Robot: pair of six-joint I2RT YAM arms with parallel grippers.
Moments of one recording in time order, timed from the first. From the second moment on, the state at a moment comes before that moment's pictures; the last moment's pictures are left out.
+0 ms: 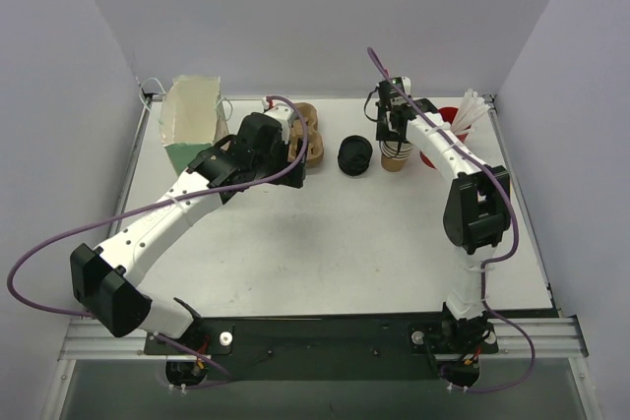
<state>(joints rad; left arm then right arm) -0.66 1.43 1.40 -0.68 -0.14 -0.33 0.32 2.00 1.74 -0.65 0.27 0.28</state>
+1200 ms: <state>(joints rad) -0.63 1.44 1.40 -0.68 -0.11 -0.33 0.34 2.04 1.80 -0.69 0.34 0.23</state>
